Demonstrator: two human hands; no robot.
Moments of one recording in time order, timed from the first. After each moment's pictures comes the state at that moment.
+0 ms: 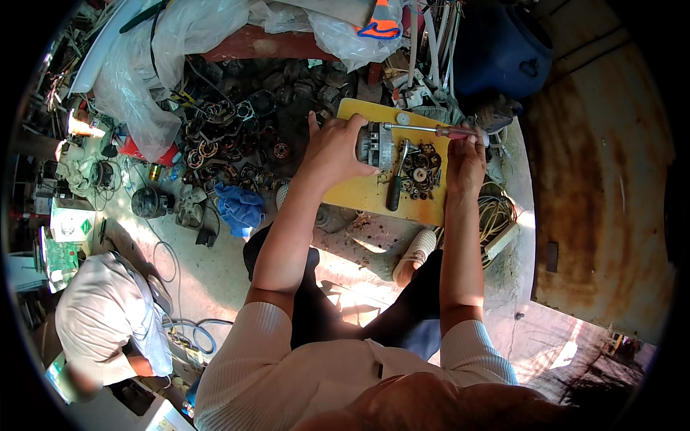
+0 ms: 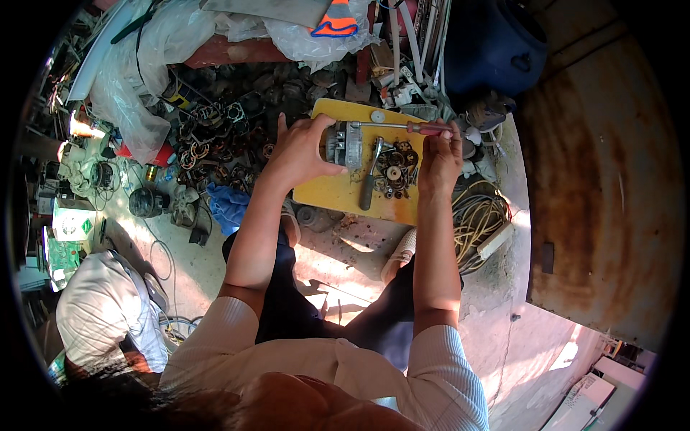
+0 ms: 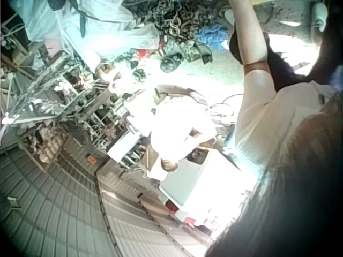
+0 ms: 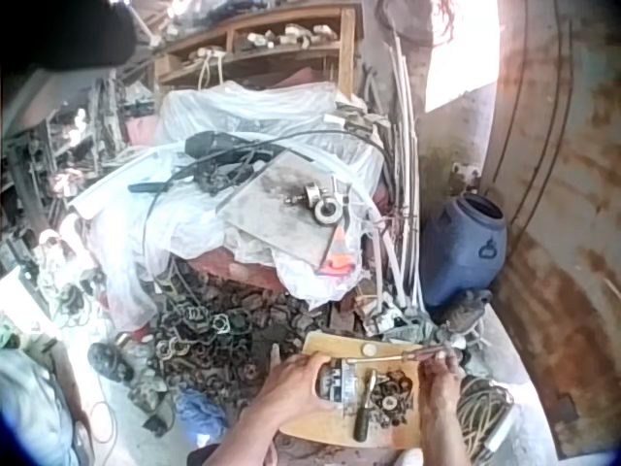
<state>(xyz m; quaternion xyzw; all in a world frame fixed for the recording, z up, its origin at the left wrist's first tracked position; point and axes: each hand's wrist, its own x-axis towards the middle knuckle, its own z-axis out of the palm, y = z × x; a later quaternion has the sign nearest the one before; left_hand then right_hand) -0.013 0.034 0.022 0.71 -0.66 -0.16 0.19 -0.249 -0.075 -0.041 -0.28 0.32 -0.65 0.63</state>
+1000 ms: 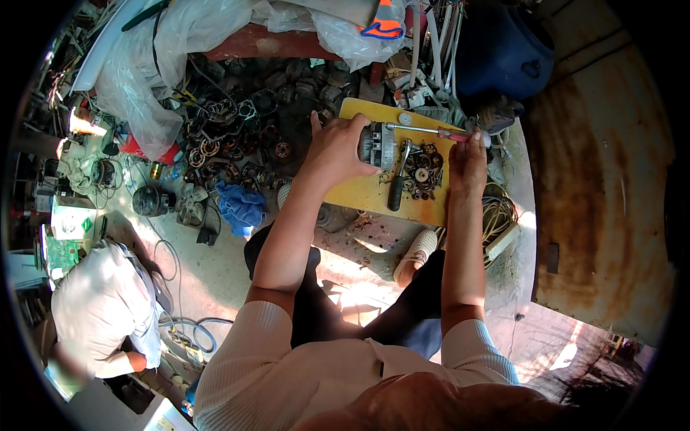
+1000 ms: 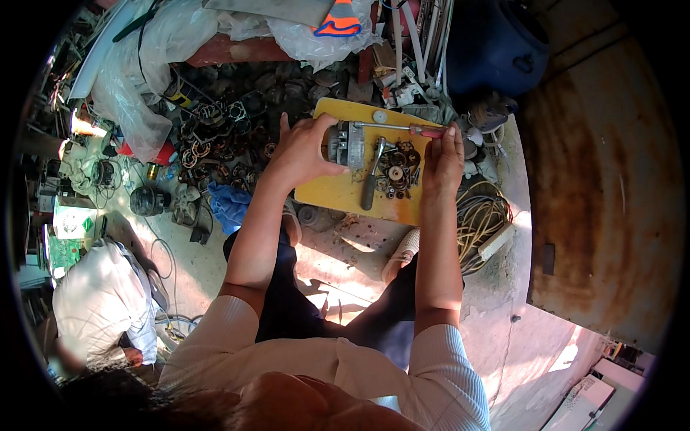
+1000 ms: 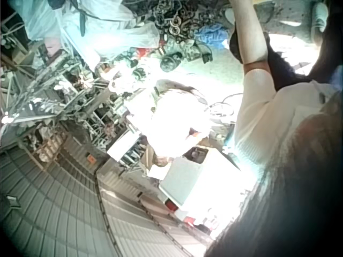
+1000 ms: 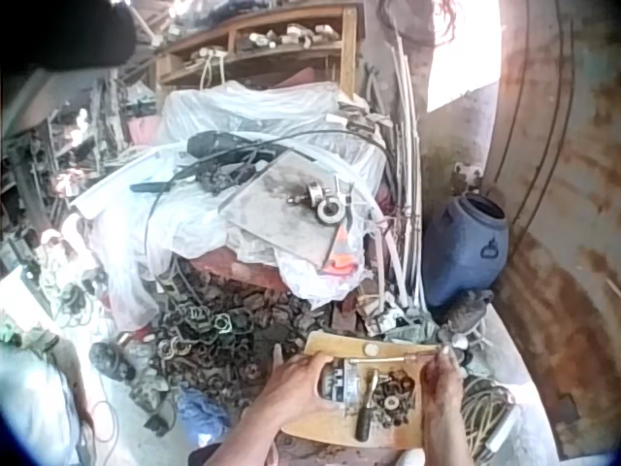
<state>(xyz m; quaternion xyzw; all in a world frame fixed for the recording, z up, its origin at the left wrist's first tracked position) -0.013 0.035 0.022 0.71 -0.66 -0.16 0.20 -0.263 -0.087 -0.053 -0.22 0.39 -0.62 0.65</state>
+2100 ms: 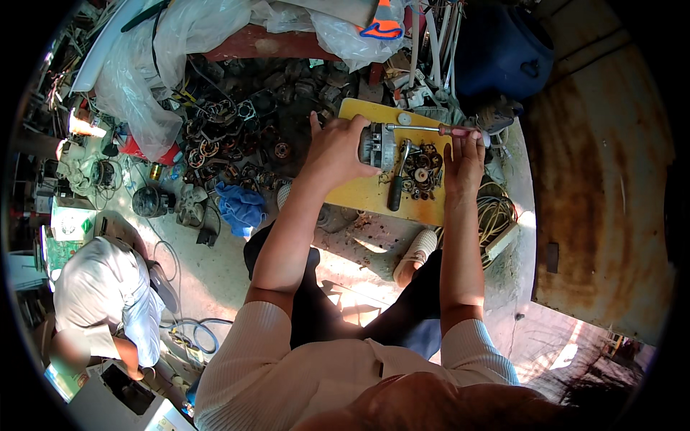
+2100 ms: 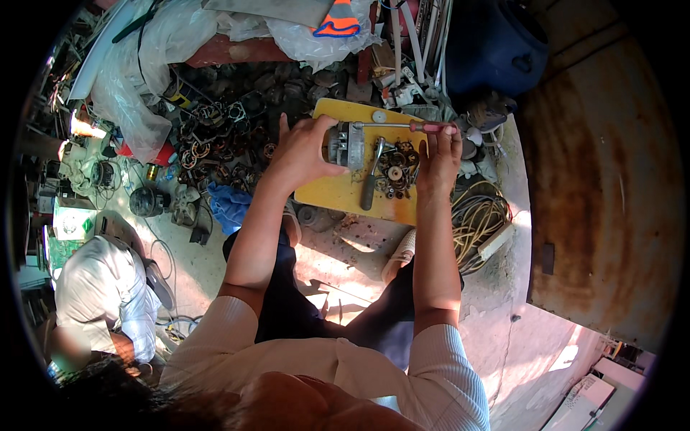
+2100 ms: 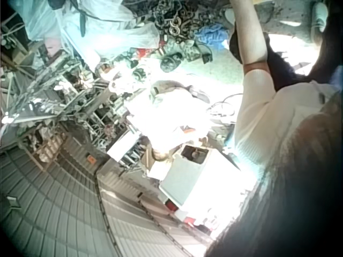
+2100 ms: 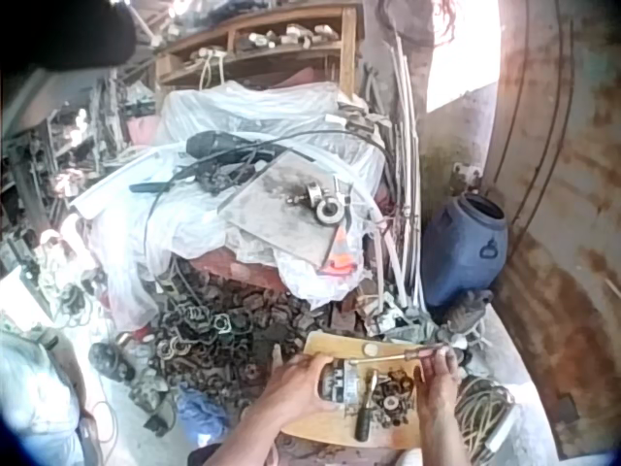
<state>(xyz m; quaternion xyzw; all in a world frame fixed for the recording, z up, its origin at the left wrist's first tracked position) -0.012 0.036 0.018 0.71 -0.66 -0.15 0.19 -0.242 -0.069 -0.032 -0.22 0.40 -0.63 0.63</state>
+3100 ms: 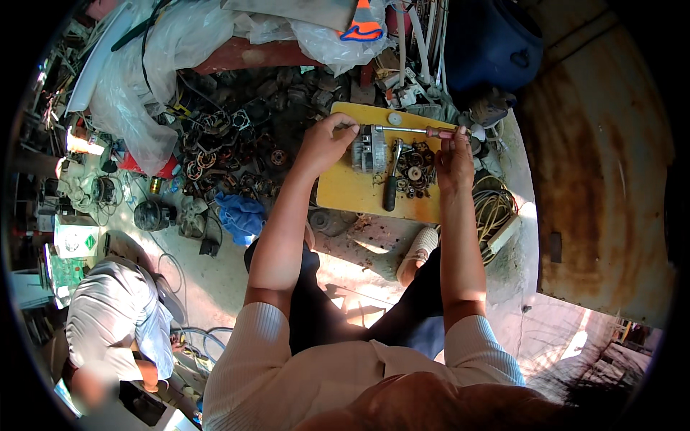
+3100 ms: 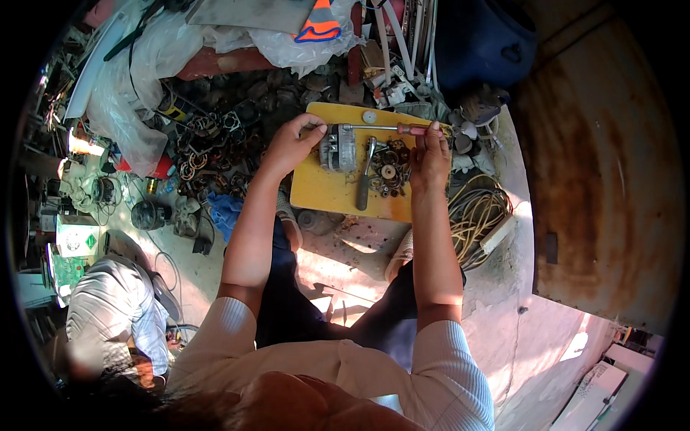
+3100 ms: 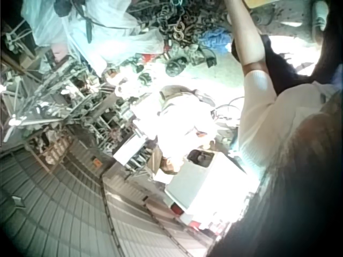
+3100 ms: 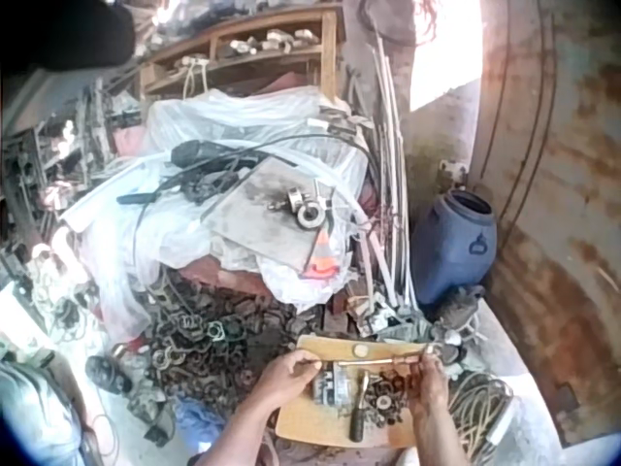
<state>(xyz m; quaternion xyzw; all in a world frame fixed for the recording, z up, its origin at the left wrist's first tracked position) 0.005 0.009 -0.015 0.67 -0.53 -0.31 0.41 -0.248 -0.070 -0.037 -0.20 0.44 -0.58 0.65</state>
